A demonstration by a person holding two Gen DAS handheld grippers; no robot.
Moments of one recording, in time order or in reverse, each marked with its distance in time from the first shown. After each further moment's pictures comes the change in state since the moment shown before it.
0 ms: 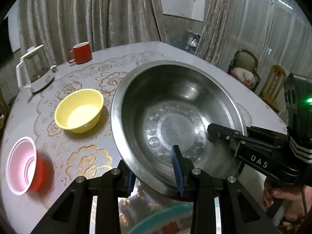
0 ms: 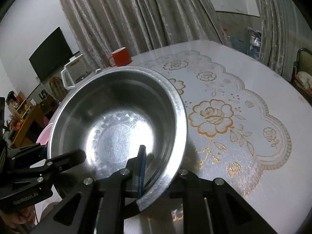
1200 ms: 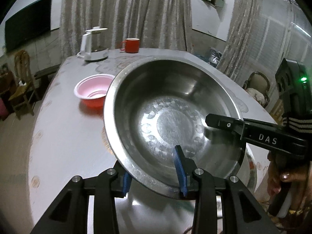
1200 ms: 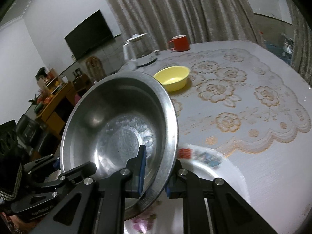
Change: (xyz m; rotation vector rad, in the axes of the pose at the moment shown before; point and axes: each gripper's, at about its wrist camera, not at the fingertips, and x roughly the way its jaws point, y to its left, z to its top) left arm -0.153 0.062 -0.153 -0.203 -0.080 0.094; right arm -0.064 0.140 -0.077 -0.147 0.086 0.222
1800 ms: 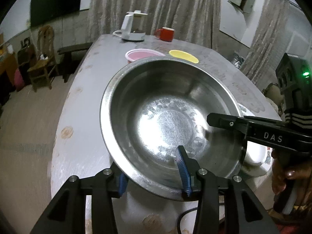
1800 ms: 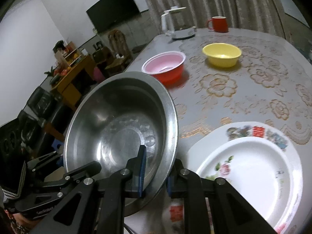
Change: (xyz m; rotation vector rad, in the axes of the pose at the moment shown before) left arm -0.036 0.064 -0.066 -0.170 0.059 0.099; right arm 0.044 0.082 -0.031 -0.123 0.172 0.113
